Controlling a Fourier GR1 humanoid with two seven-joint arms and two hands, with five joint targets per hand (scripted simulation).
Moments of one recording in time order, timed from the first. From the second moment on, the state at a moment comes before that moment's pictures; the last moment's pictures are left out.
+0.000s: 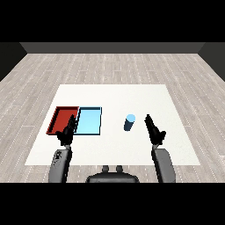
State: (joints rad) left arm 0.00 0.07 0.03 -1.59 0.03 0.02 -0.01; right arm 0.00 -0.08 0.02 -1.60 -0.01 0.02 -0.02
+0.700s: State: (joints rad) left arm 0.03 0.04 0.03 -1.58 0.04 -0.02 -0.31; right arm -0.13 -0.01 0.03 -1.45 -0.05 0.06 -0.23
